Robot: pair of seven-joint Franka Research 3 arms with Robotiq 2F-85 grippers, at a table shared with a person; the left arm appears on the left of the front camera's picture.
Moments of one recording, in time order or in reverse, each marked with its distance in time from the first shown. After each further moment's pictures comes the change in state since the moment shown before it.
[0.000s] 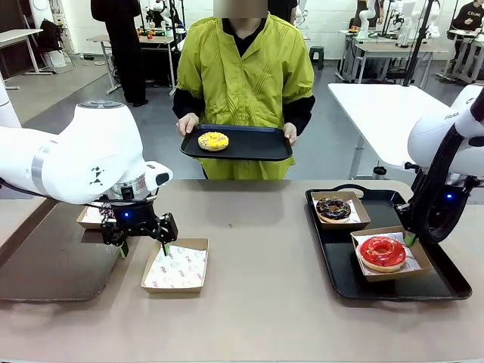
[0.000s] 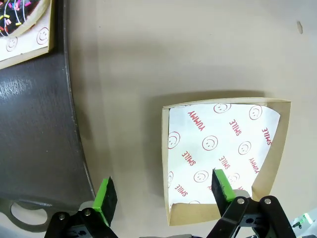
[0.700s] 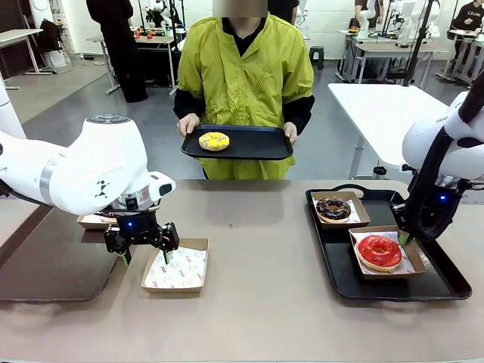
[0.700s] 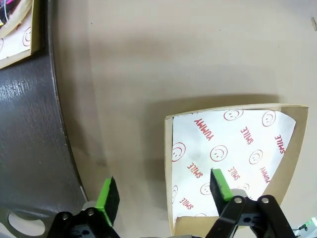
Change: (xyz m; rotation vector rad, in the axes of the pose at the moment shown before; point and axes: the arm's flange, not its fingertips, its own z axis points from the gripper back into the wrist) left arm 0.001 0.000 -0.022 0.015 0.008 -0.011; right arm 0.017 -0.003 -0.011 0.014 -0.005 -0.022
